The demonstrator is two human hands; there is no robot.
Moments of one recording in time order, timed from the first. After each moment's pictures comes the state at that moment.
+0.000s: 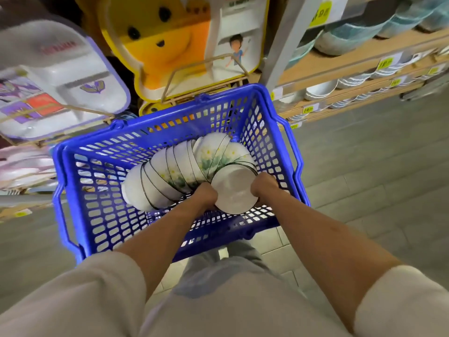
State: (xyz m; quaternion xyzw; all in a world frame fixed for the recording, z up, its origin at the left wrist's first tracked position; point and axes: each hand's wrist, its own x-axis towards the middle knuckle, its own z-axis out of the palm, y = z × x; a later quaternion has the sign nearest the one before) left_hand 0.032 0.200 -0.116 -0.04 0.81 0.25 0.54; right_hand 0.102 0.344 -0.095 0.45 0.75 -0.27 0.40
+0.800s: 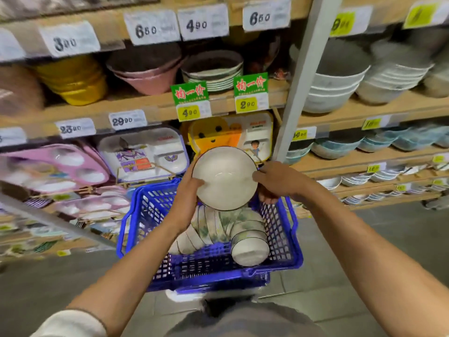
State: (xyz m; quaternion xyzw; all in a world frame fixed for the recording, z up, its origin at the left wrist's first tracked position) left_hand 0.021 0.159 0.138 0.06 0.68 0.71 0.19; right_hand 0.076 0.367 0.183 0.16 0.87 -0.44 0.19
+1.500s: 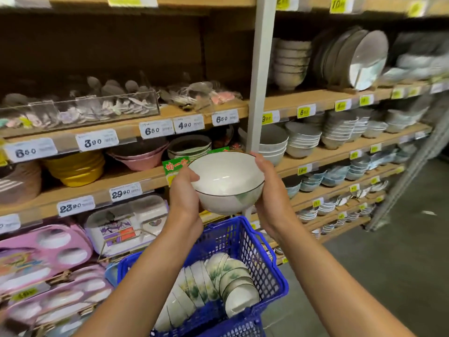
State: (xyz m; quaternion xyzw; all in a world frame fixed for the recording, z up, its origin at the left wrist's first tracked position) left_hand 0.070 0.158 0.332 0.03 0.55 0.81 0.20; right_hand 0.139 0.269 0.315 0.17 0.56 -0.76 -0.29
